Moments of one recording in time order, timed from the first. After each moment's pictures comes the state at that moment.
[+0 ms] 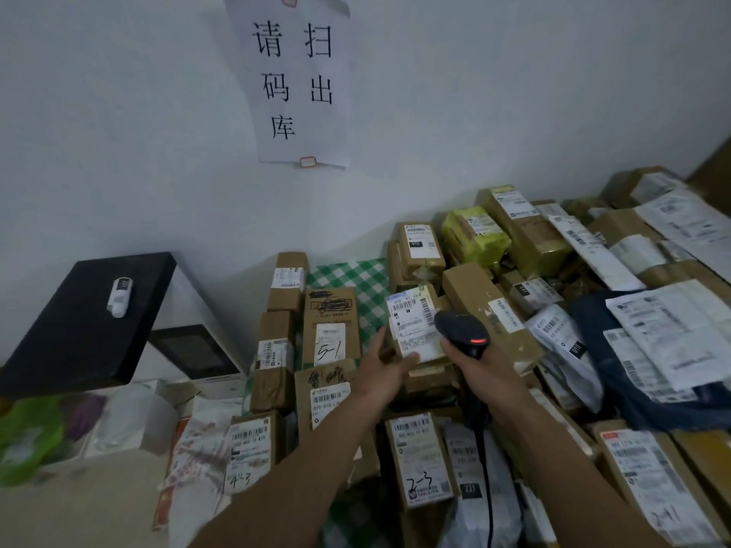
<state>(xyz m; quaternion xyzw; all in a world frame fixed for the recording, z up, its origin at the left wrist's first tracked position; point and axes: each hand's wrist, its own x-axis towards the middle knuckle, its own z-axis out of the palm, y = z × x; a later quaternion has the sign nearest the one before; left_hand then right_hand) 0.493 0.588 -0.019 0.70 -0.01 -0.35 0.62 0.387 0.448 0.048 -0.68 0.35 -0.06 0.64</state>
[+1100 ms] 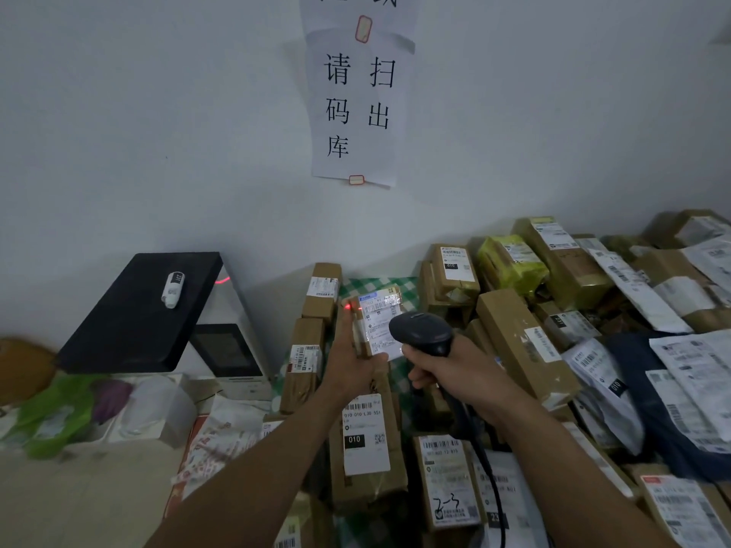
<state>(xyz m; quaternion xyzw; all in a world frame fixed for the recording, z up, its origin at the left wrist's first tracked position) 0.545 0.674 0.008 0.79 -0.16 -0.14 0.58 0.427 0.524 0.122 -0.77 0.19 0.08 0.61</state>
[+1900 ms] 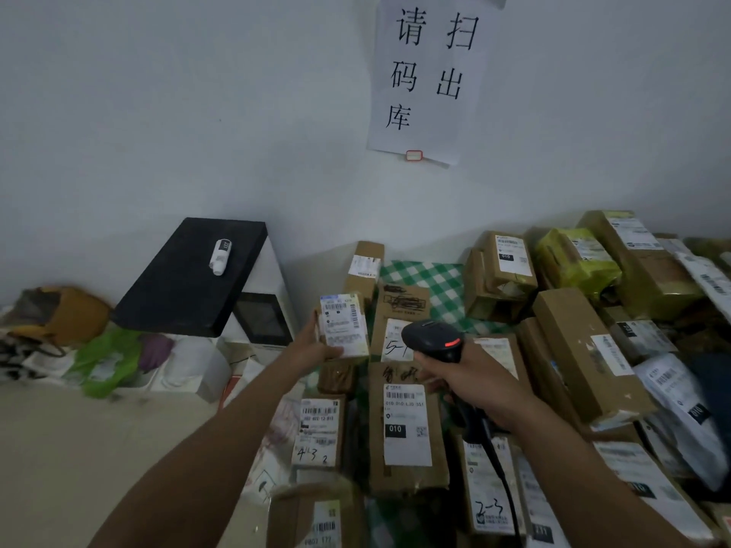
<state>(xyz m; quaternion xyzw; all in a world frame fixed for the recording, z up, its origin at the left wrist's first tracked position) 0.603 0.805 0.000 0.80 0.00 -0.29 0.53 0.469 0.561 0.075 -0.78 0.18 0.14 0.59</state>
